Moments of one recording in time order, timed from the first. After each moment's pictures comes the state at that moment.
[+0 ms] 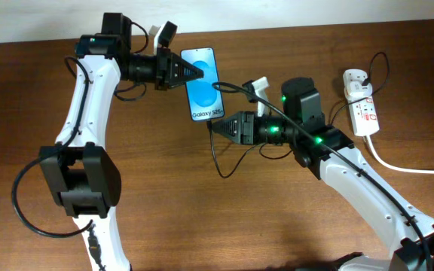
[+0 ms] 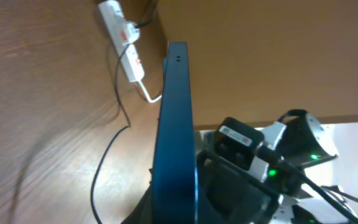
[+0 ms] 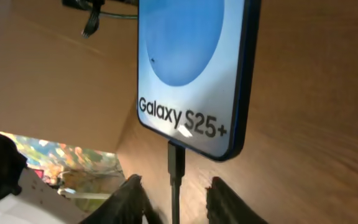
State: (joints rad) left arm -0.08 2.20 2.11 -1.21 1.32 0.06; right arm 0.35 1.46 0.99 -0.09 -0.86 0.61
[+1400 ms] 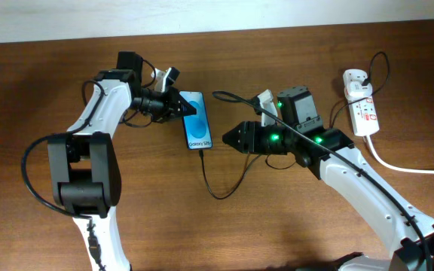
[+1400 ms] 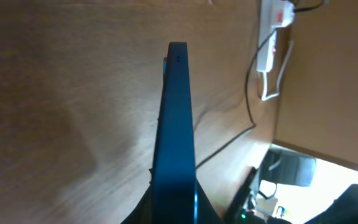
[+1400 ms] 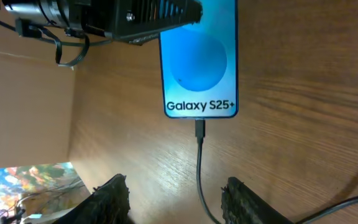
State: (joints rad) left arm -0.08 2.20 1.70 -0.90 0.93 -0.07; right arm 0.35 1.46 1.00 -0.37 -0.66 0.56
